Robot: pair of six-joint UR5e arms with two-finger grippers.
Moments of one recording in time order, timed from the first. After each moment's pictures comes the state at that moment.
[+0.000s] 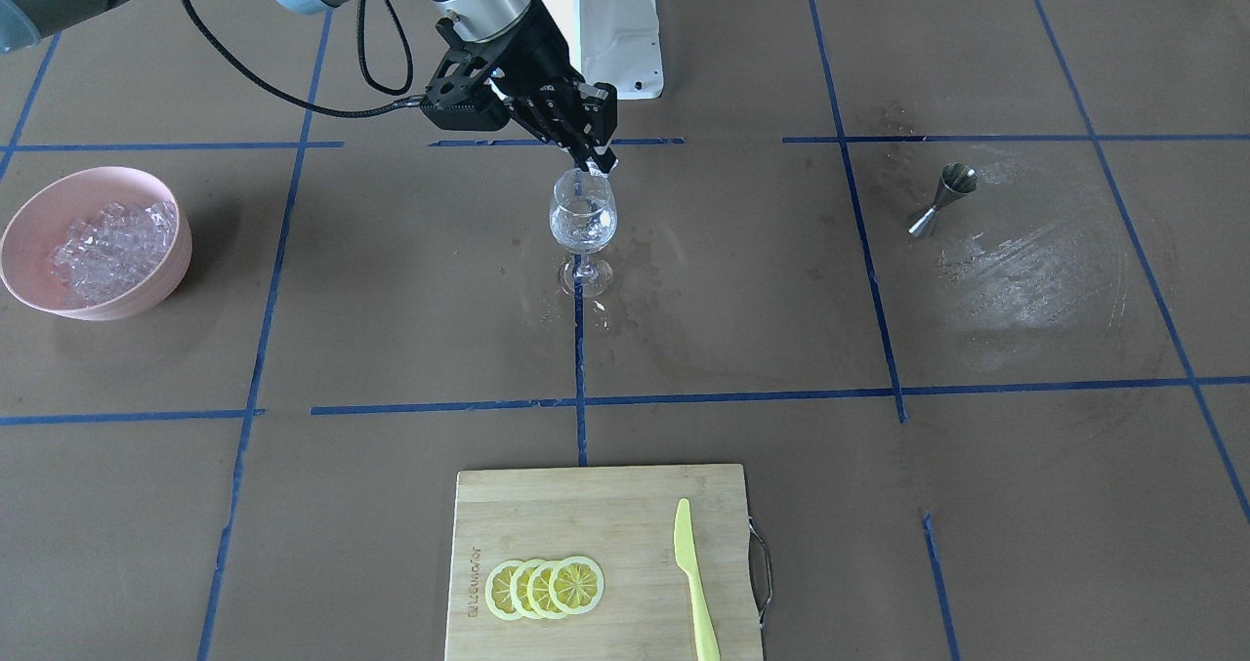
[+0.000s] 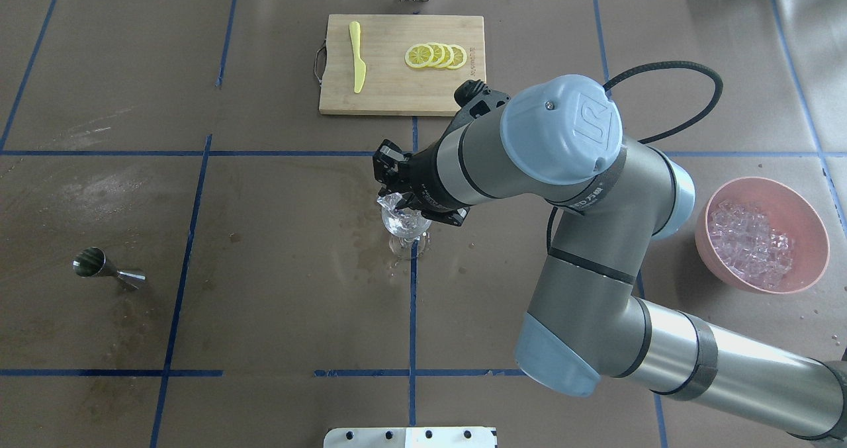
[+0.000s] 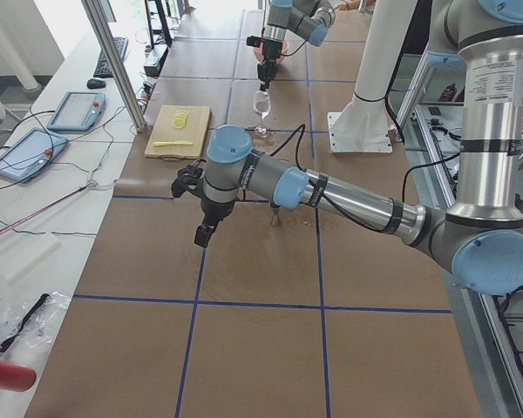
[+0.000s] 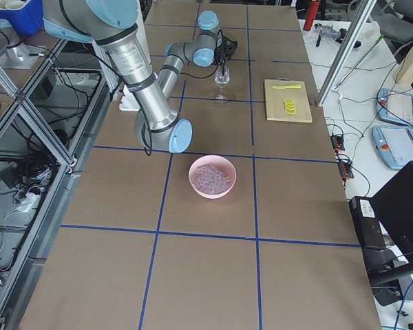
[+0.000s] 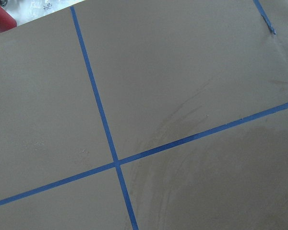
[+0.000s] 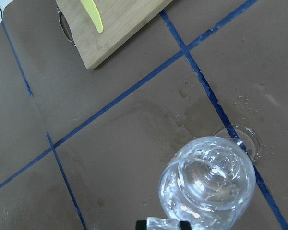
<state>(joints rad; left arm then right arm) -1.51 -1.54 -1.92 -1.66 -2.27 0.01 0.52 -0.89 1.89 -1.32 1.86 1.89</state>
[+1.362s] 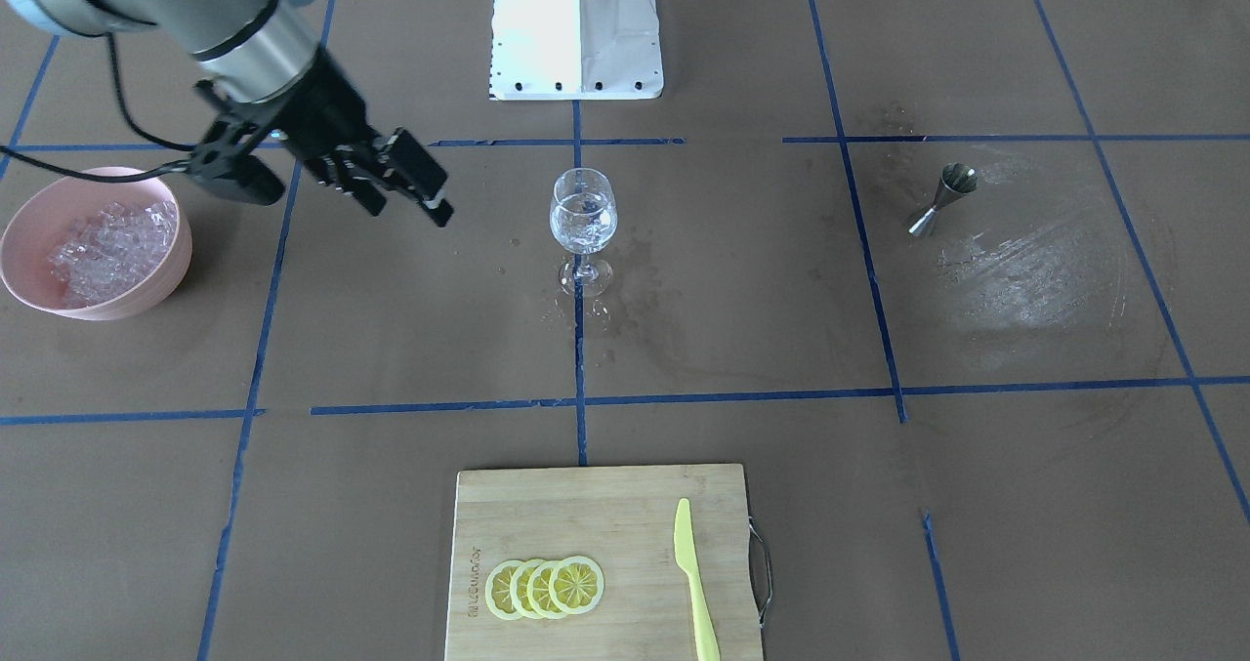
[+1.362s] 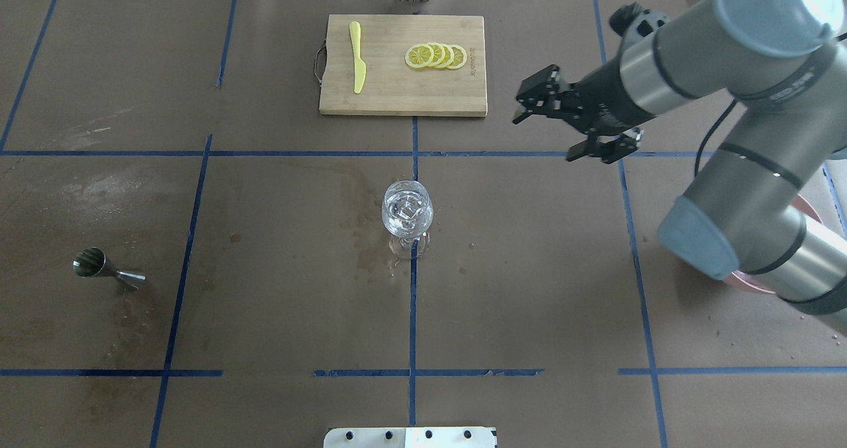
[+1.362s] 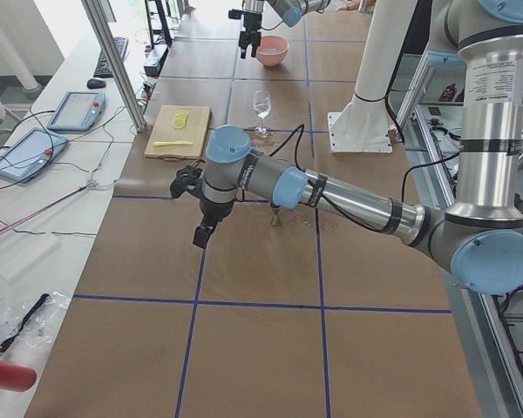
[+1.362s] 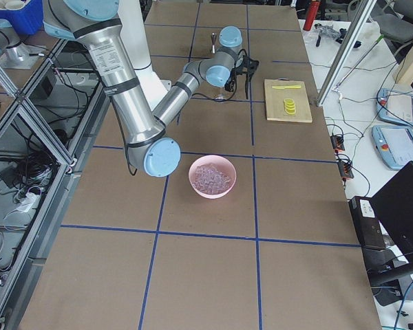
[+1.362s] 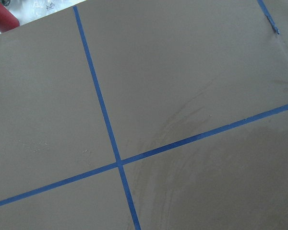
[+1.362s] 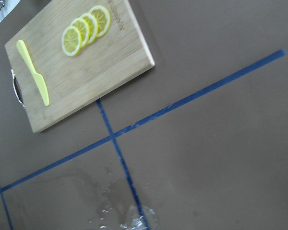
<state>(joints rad) -1.51 -1.55 -1.91 -1.66 -2.26 0.01 0.90 -1.19 1.95 -1.32 2.21 1.52</state>
